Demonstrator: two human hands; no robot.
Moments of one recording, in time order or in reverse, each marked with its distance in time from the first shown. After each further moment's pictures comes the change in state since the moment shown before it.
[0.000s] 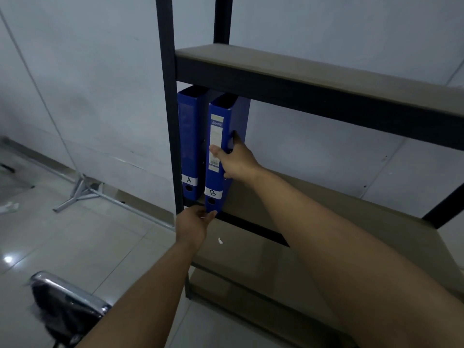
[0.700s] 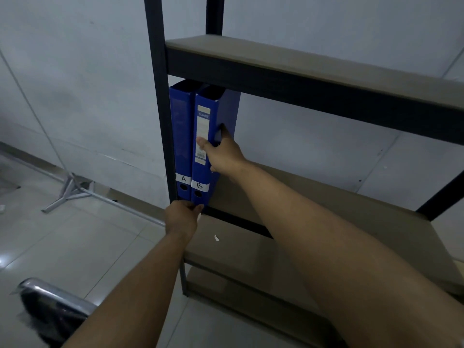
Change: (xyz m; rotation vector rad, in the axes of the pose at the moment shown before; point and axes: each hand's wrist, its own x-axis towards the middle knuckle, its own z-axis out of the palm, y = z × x) left_hand 0.034 -0.015 -0.005 0.082 0.051 -0.070; right_hand 0.020 -0.005 0.024 0.080 0.032 0.007
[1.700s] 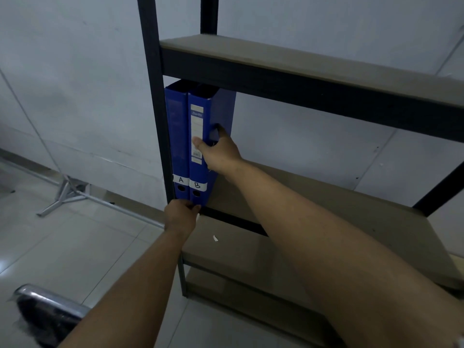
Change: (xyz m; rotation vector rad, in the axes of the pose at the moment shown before) left_hand 0.009 0.007 -0.002 0.092 -0.045 0.016; right_hand 0.002 0.003 0.000 0.050 0.049 -0.007
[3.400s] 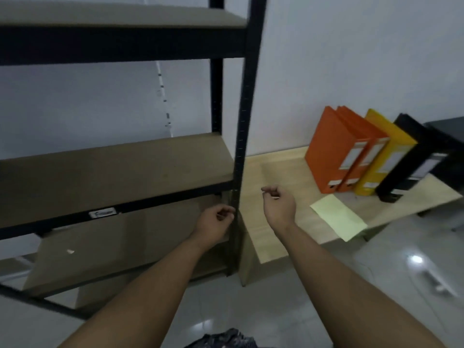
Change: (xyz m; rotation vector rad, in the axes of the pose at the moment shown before) left_hand -0.410 0.266 0.350 -0.187 -0.932 0.442; right_hand -0.410 0.339 -0.481 -0.098 1.063 0.372
